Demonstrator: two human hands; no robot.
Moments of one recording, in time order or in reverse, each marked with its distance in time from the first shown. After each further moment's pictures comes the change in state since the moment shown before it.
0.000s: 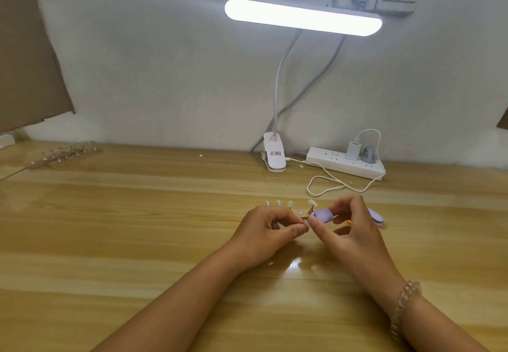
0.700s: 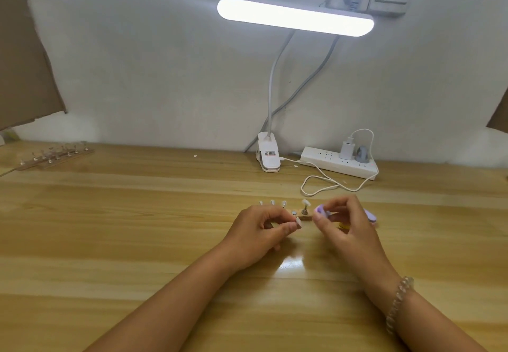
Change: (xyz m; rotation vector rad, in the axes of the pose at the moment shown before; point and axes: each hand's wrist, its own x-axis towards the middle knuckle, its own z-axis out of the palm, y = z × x) left_hand 0.000 -0.001 -0.001 -0.015 0.001 0.013; right_hand 0.003 0.000 -0.005 0.151 0.013 0.090
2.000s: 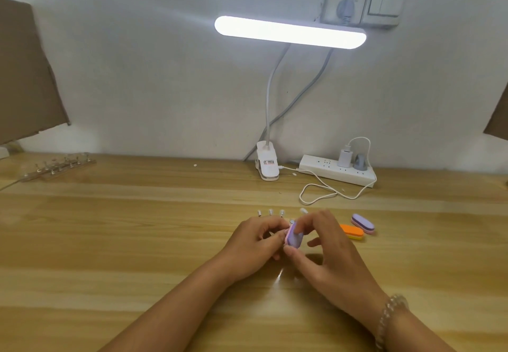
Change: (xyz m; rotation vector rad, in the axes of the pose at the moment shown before) left_hand -0.004 0.007 -0.002 0.040 -0.059 -0.018; right_hand -0.015 -0.005 0.009 -0.261 -0.207 -0.388
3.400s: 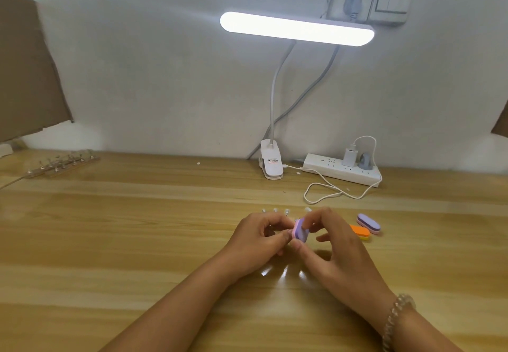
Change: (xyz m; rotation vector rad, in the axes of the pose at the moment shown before) left_hand 0.000 0.004 -0.002 -0.094 0.042 -0.046; right_hand 0.002 -0.002 -0.001 -0.014 0.039 0.043
